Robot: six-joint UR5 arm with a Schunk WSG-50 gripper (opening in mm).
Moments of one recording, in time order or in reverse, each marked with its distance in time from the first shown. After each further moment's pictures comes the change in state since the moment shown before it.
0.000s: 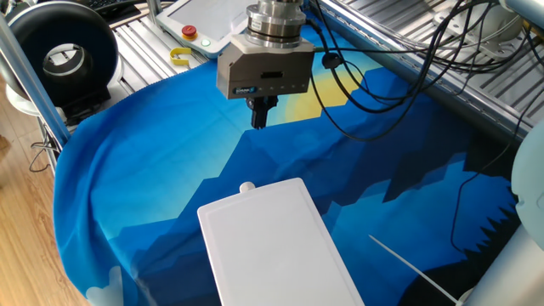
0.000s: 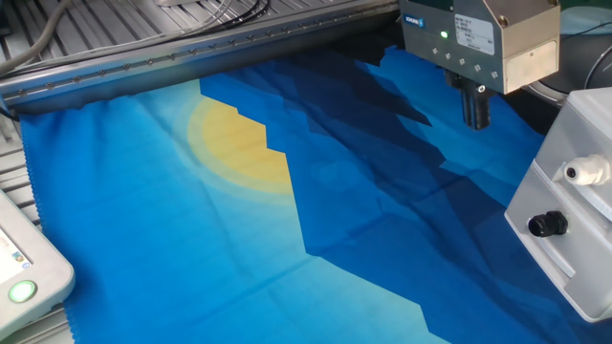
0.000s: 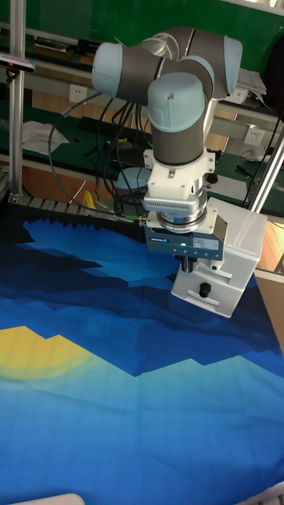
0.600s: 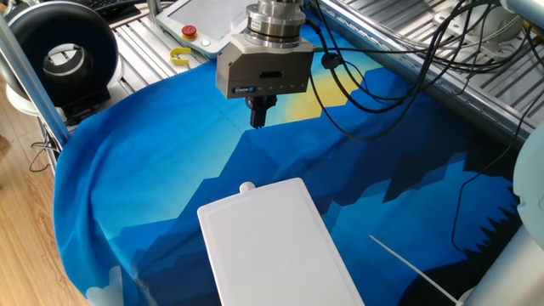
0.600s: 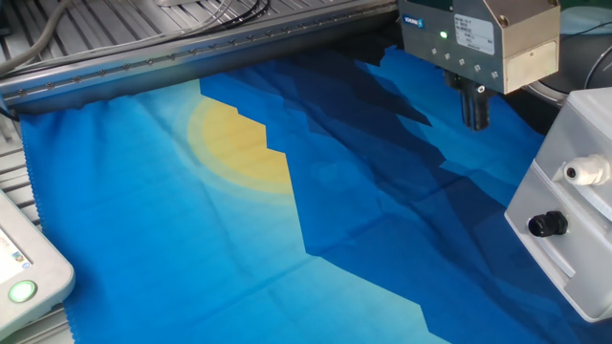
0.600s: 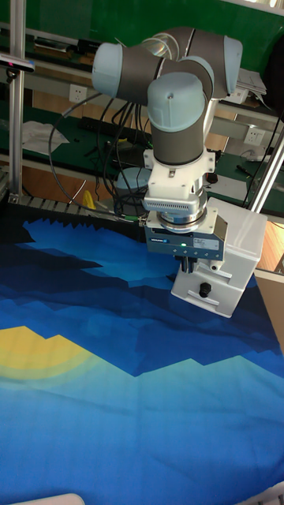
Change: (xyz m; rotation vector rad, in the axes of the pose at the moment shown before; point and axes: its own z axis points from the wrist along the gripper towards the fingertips) arm 0.001 0.000 0.000 -0.001 0.005 -0.019
